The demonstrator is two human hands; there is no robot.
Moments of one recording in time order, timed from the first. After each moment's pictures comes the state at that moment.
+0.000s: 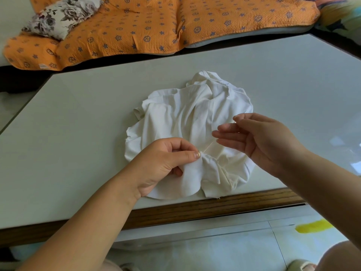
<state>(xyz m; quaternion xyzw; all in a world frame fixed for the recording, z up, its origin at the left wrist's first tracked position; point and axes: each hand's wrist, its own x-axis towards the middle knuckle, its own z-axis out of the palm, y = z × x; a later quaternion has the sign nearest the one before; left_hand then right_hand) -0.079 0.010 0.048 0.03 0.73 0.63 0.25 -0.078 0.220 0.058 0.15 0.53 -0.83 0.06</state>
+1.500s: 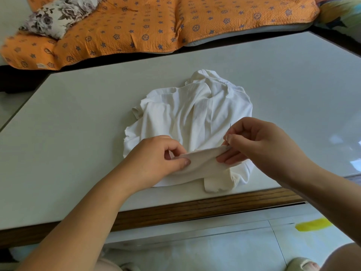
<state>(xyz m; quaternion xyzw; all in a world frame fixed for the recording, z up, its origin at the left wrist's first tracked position) -0.084 -0.006 0.049 0.14 0.92 0.34 0.12 -0.049 0.217 0.070 0.05 0.80 -0.59 0.05</state>
